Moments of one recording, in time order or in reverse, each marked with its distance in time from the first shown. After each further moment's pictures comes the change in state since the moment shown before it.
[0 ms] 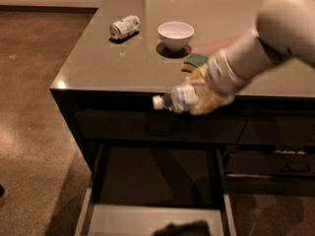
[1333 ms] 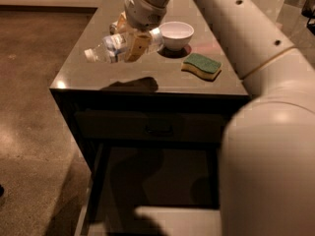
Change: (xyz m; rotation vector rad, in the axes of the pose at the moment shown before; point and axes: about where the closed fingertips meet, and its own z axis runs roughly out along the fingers) arm -0.134 -0.176 0.045 -0.150 -0.033 -0.142
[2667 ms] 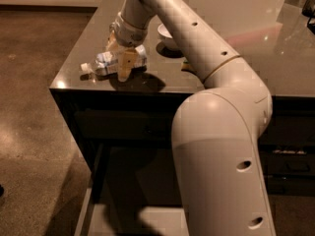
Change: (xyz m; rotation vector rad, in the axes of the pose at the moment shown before) arm 0.027 -0.044 0.099 -0.064 -0.015 0.103
